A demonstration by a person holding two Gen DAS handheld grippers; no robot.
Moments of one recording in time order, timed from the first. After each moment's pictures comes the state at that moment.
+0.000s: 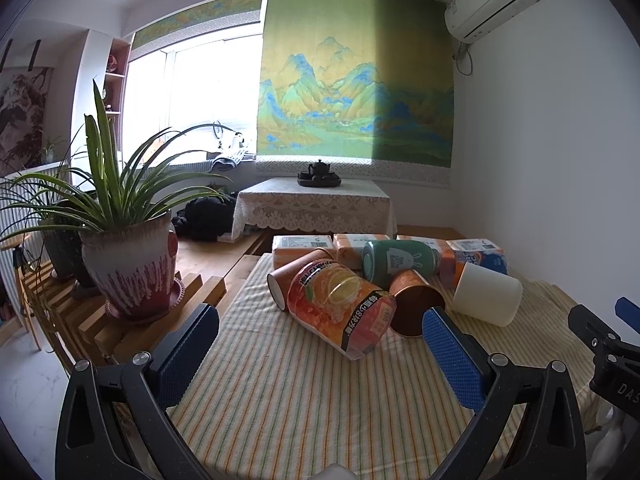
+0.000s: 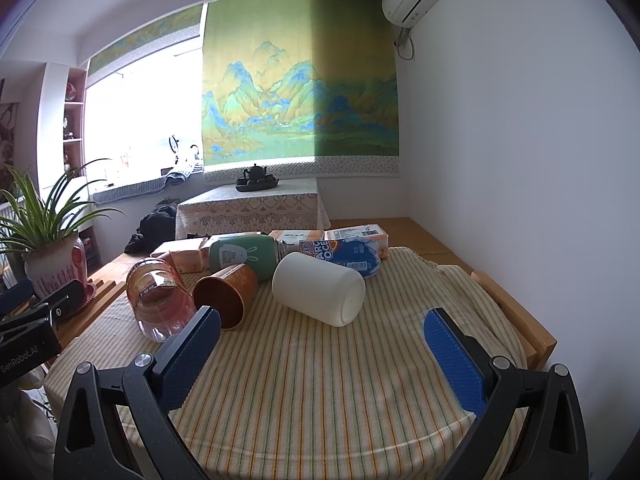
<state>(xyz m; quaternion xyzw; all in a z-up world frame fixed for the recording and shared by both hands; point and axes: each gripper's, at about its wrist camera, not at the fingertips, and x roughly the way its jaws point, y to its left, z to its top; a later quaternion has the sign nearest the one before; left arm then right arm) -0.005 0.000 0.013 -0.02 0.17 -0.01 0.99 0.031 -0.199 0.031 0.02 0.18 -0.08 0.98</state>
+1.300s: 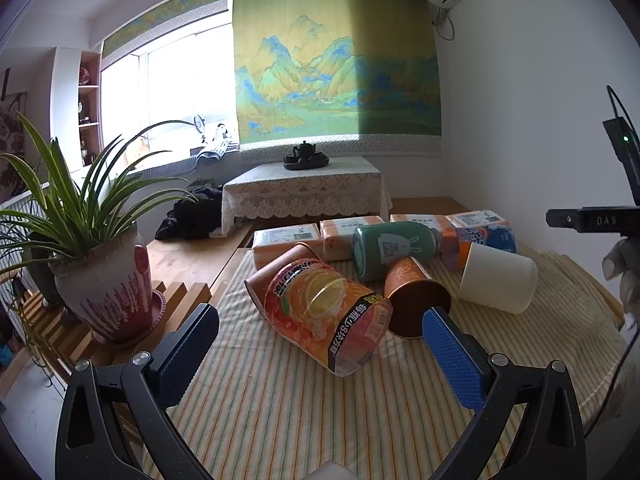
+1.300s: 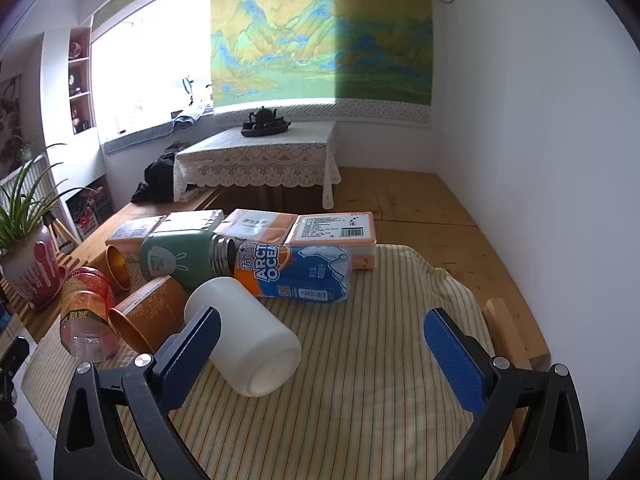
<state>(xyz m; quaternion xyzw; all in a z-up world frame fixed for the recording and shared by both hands) 0.052 -0.027 0.009 0.04 0.21 -0.02 0.98 0.199 -0.307 0.058 -0.01 0.32 0.00 0.95</state>
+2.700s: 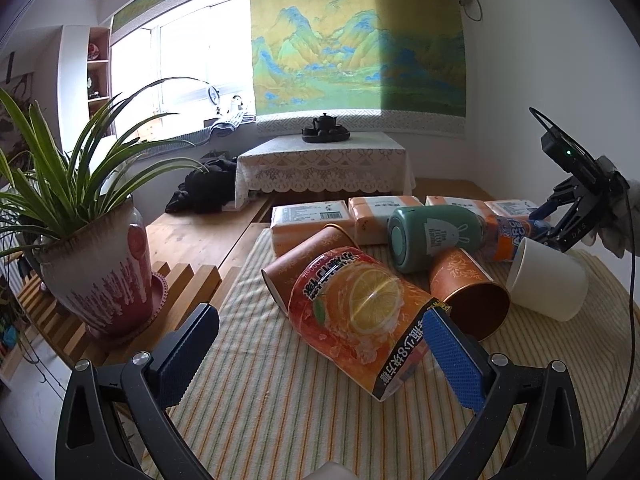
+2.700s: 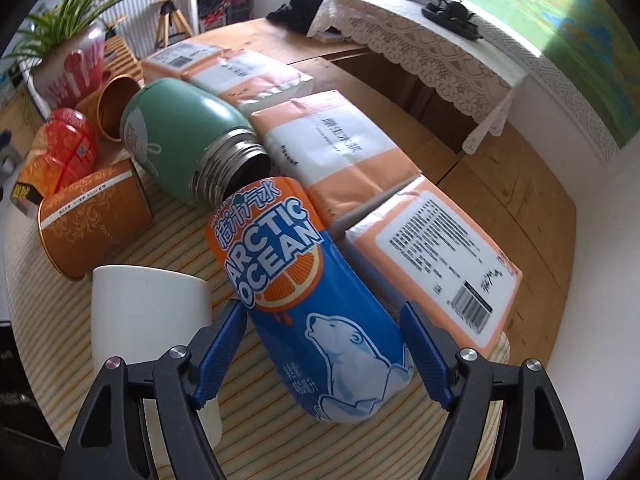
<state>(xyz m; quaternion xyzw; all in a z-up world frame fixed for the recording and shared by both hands) 0.119 0.002 -0.013 0.02 0.25 0.01 0.97 0.362 -0.265 -0.008 -0.26 0.51 0.25 0.78</state>
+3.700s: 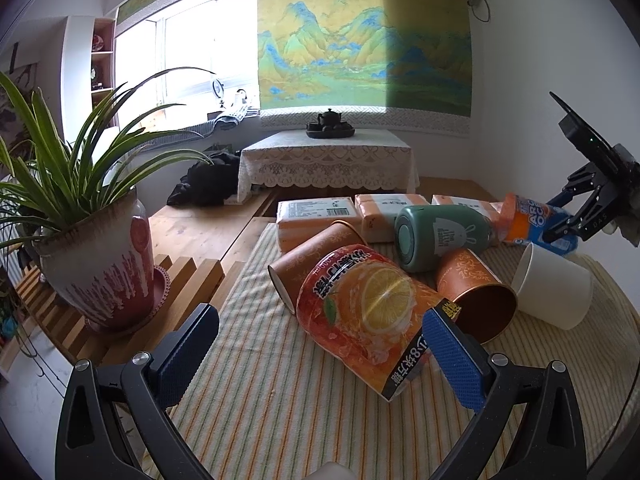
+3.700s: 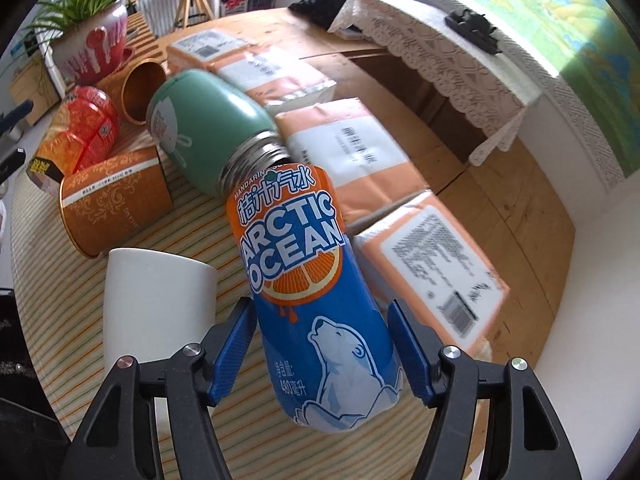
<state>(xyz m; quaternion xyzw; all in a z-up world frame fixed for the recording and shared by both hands) 0.121 0.012 -0.013 0.01 0.26 0.01 0.97 0.340 -0.270 0.020 -0.29 0.50 0.25 0.78</state>
